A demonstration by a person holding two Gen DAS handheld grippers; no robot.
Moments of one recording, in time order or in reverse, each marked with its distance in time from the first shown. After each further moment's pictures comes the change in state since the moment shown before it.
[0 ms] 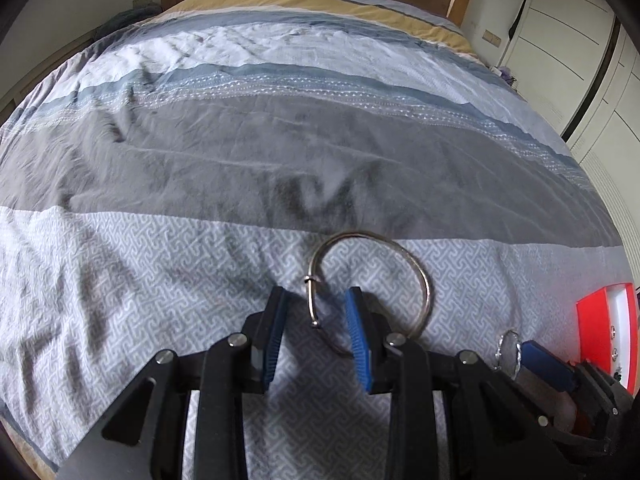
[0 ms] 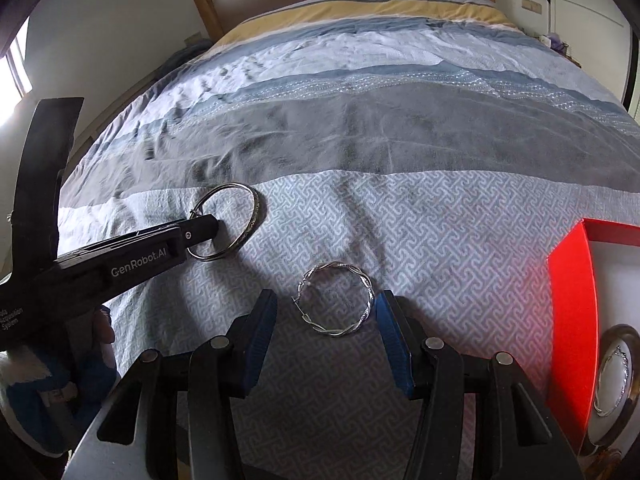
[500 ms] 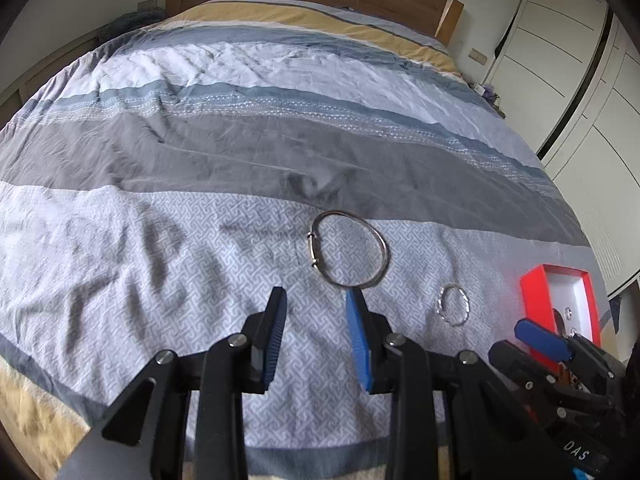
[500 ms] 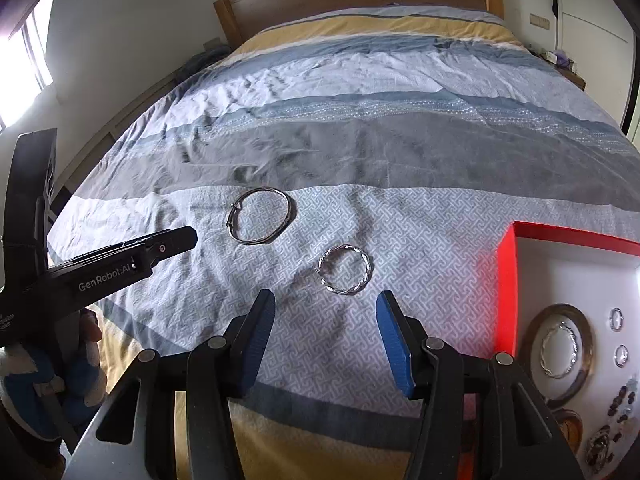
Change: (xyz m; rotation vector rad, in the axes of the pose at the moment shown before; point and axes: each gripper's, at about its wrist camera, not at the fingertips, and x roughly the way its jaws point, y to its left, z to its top) left arm -0.071 0.011 -0.022 -0.033 -0.037 -0.072; right arm -0.061 0.007 -0.009 -0.038 -0.022 0.026
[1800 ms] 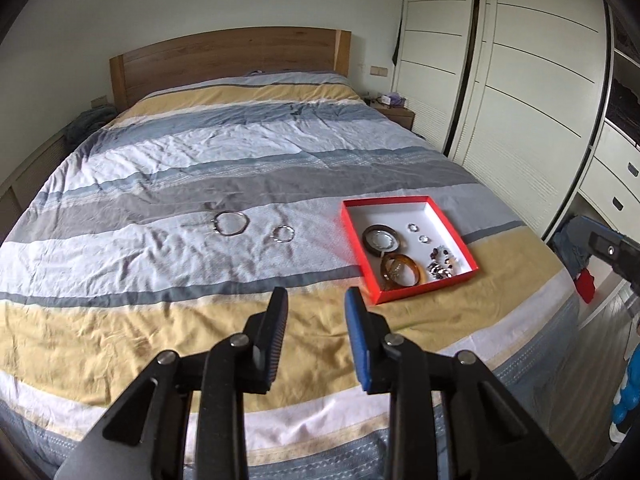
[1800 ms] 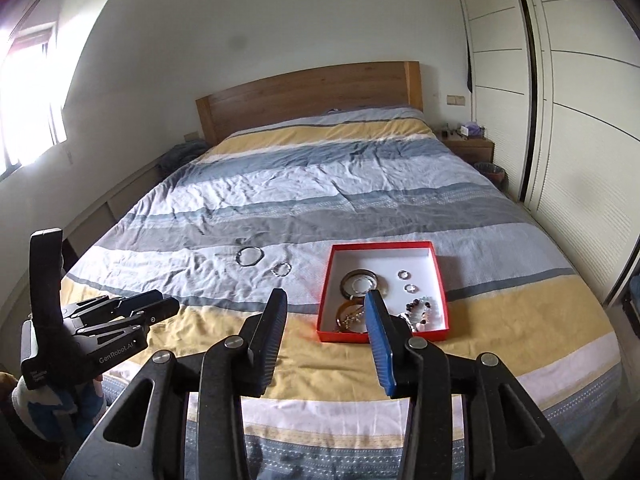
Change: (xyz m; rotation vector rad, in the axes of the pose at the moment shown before) left arm -0.268 -0.129 -0.157 0.275 -0.199 -0.064; right arm -0.356 -0.018 -0.145 0.035 -0.354 -0.152
